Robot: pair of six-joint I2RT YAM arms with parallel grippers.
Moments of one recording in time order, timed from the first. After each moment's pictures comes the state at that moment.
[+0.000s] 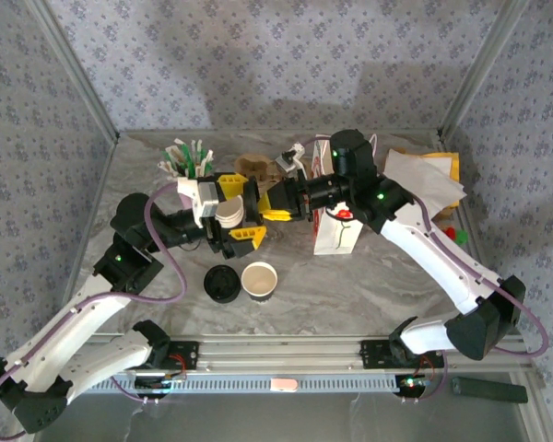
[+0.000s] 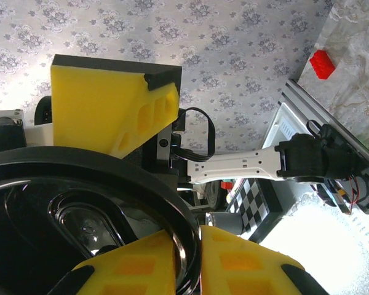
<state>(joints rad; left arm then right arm) -0.70 0.85 0.95 0.08 0.63 -0.08 0.65 1.36 1.39 -0.30 -1.13 1.14</state>
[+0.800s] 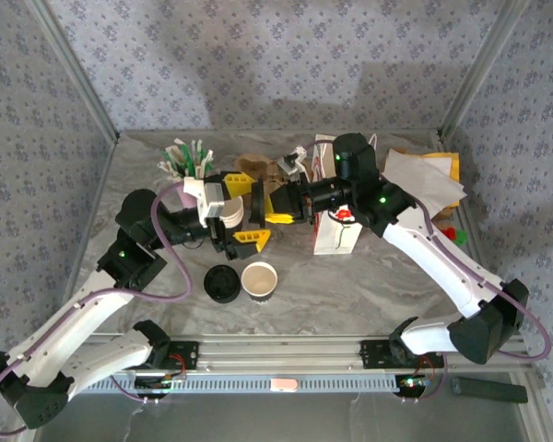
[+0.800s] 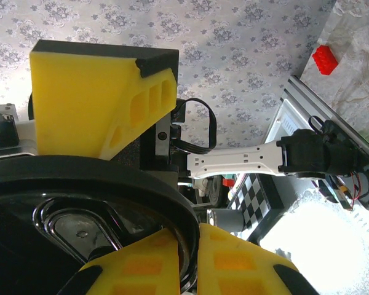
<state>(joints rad) -0.70 0.89 0.98 0.07 0.66 -0.04 0.65 1.33 1.35 -0.28 -1.14 1.15</state>
